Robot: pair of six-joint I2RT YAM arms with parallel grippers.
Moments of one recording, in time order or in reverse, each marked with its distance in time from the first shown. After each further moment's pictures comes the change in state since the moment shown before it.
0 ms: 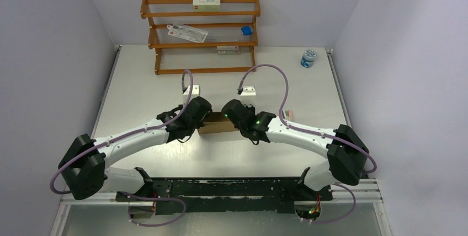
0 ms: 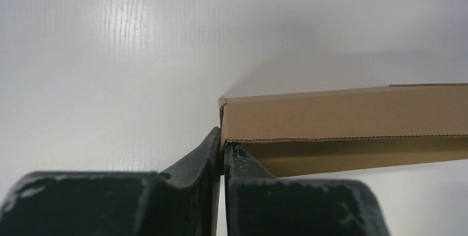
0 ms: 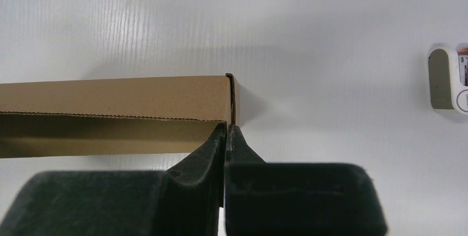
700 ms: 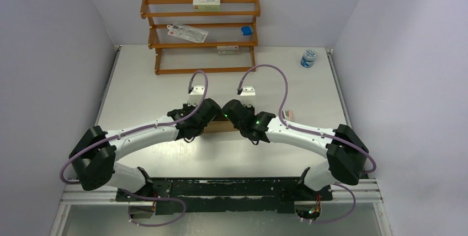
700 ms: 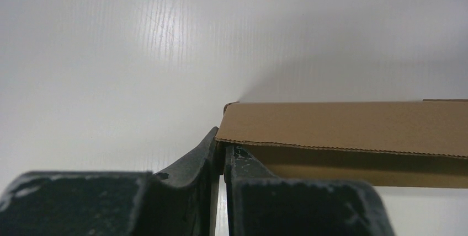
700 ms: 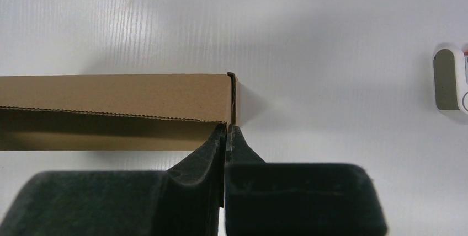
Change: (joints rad) left arm -0.069 0.106 0.085 -0.095 -0.166 -0.029; right arm 0.002 0.005 0.000 0.008 -0.011 0.000
